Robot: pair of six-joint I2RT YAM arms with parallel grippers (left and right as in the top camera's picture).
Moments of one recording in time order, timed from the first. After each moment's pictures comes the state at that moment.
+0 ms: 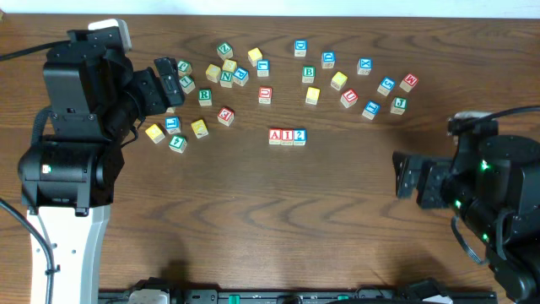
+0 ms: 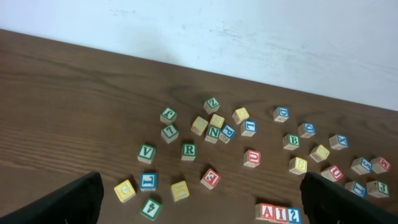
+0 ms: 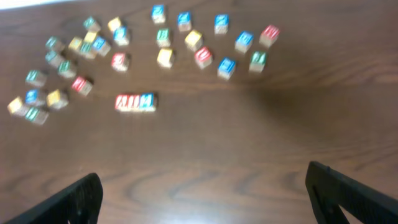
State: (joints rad) left arm -0.06 1.22 1.53 -0.87 0.01 -0.25; right arm 0.27 0.94 1.45 -1.25 0.08 0.27
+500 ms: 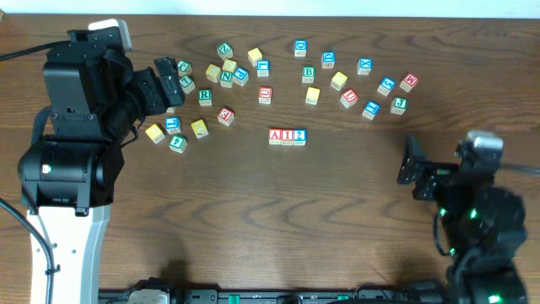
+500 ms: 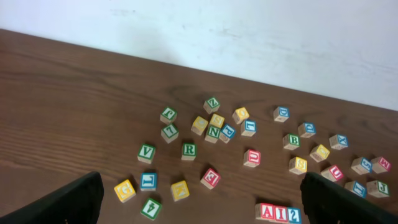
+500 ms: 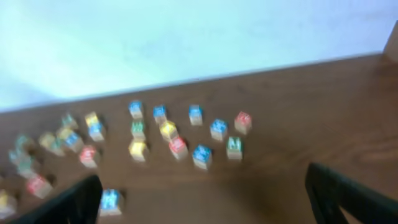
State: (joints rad) left arm -0.06 1.22 1.53 -0.87 0.01 -0.25; right arm 0.10 0.54 0.71 -0.43 0.09 0.18
